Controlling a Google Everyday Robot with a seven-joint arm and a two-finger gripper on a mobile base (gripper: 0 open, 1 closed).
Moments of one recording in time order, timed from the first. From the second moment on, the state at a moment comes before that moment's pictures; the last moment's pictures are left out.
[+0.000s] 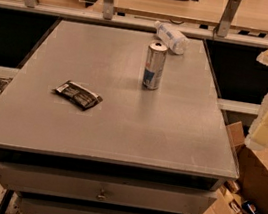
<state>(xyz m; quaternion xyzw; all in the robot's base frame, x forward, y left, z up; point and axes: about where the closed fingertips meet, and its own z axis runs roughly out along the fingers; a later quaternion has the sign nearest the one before) 0.438 -0.216 0.978 -0.60 0.78 -0.04 0.16</state>
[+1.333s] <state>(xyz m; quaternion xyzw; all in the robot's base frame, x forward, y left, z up) 0.614 -0.208 0.982 -0.57 0.78 -0.08 0.24</state>
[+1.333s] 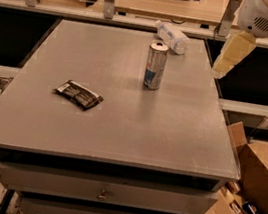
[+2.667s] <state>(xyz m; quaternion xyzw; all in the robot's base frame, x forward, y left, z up) 0.717 -0.179 0.971 -0.53 0.80 -0.03 0.30</state>
